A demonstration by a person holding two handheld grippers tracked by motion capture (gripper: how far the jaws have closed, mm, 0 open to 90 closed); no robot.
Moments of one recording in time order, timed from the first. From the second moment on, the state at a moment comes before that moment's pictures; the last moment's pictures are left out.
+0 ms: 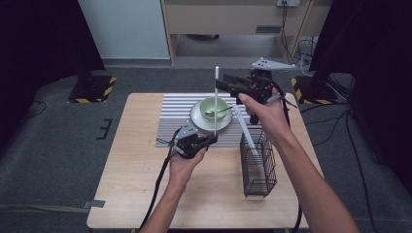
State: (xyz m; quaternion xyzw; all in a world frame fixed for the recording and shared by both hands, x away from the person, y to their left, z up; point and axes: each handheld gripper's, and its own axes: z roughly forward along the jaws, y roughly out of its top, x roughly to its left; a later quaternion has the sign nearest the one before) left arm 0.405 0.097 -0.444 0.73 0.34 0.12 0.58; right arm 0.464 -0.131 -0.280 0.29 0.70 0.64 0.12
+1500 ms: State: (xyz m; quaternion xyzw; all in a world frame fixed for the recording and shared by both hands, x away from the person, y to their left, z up) left arm 0.419 0.130 -0.445 0.72 0.40 0.17 0.55; right arm 0.472 -0.325 -0.433 0.51 0.66 0.49 0.25
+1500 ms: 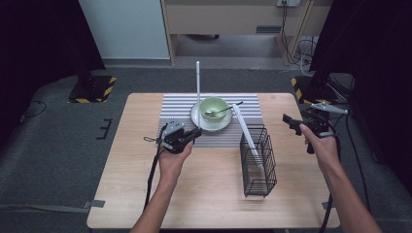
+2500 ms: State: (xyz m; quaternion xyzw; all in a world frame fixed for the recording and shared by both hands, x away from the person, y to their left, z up) left arm 0.428 0.115 -0.431 0.70 0.44 0.21 0.53; right arm 0.457 -0.312 -0.535 0.57 0.70 0.35 0.24
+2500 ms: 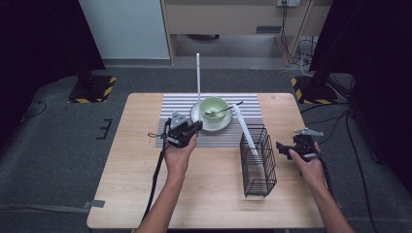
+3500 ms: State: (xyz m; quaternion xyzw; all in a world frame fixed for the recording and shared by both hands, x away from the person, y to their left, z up) left arm 0.444 0.123 -0.441 0.68 0.48 0.21 0.51; right arm 0.460 -0.298 -0.555 0.58 0.71 0.31 0.24
